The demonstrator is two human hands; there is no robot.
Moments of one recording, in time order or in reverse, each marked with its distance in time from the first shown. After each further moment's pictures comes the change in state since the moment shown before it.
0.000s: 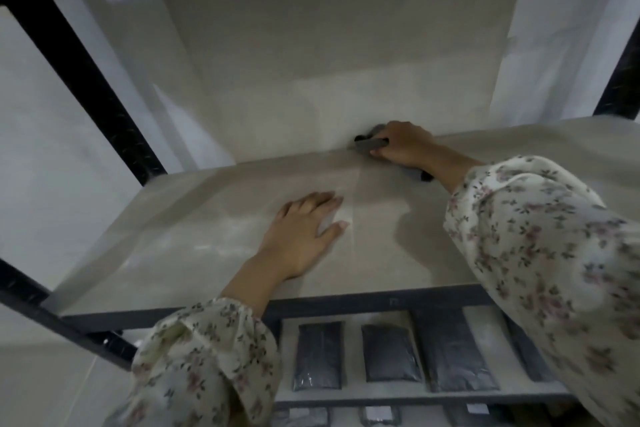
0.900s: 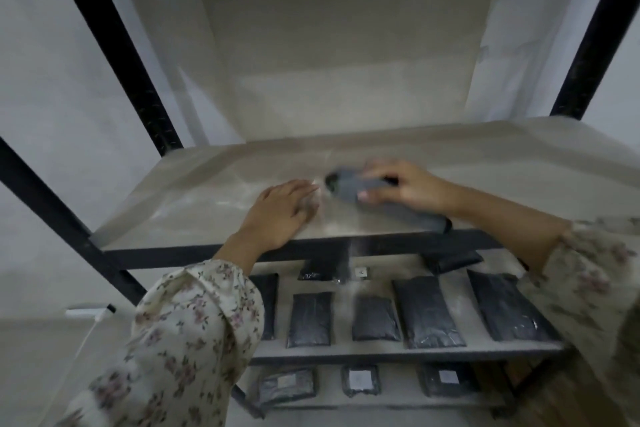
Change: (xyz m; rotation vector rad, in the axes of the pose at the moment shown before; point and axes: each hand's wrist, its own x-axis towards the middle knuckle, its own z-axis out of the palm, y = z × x) left_hand -0.056 -0.013 -0.014 0.021 0.073 -0.015; right_hand -0.177 -0.068 -0.025 0.470 -0.164 -0.446
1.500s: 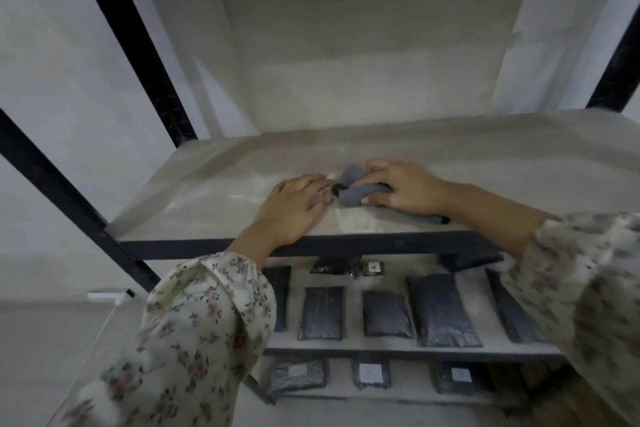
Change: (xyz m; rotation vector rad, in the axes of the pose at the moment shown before) left_hand -0.001 0.001 0.000 0.020 -0.010 -0.007; right_hand 0.030 0.028 0.022 -0.412 -0.103 0.056
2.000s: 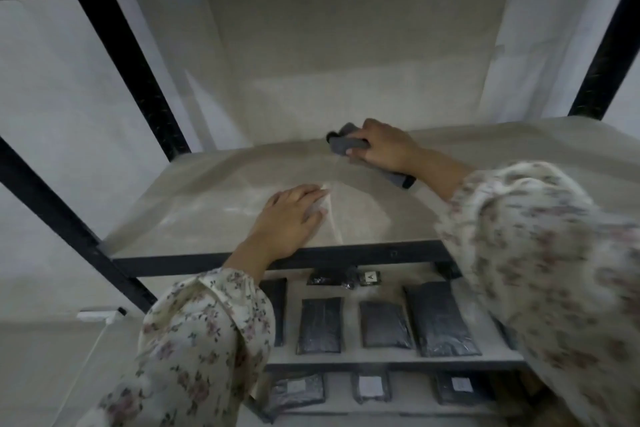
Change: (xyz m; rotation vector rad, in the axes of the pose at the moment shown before) left_hand 0.001 -0.004 0.002 -0.008 0.030 0.017; right_hand 0.068 0.030 -0.028 -0.024 0.161 0.223
